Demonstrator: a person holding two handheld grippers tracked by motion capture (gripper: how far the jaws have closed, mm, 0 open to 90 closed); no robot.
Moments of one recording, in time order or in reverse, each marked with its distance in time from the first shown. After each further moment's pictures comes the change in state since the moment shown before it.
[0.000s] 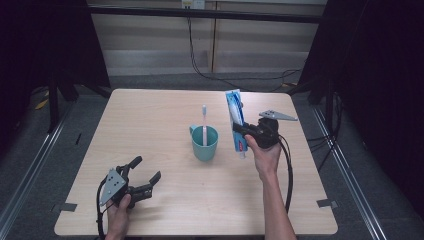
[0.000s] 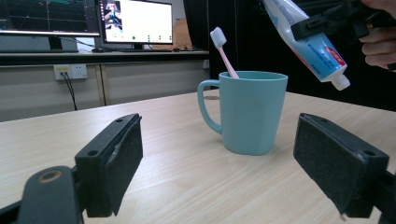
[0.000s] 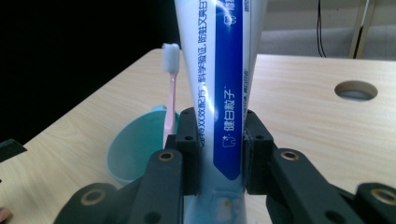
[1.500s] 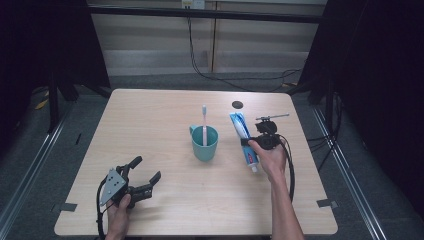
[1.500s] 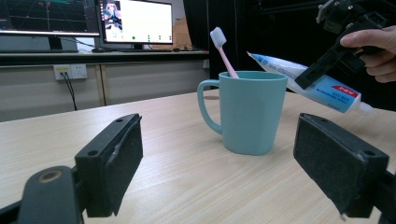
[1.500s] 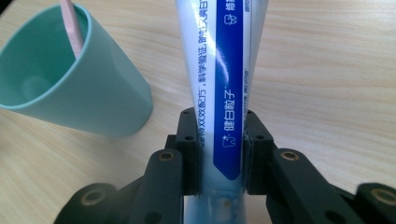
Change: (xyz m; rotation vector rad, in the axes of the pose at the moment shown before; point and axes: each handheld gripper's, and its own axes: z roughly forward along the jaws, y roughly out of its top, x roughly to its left) left arm 0.000 0.000 0.000 0.000 0.000 0.000; right arm -0.034 -0.017 0.015 0.422 -0.142 0.114
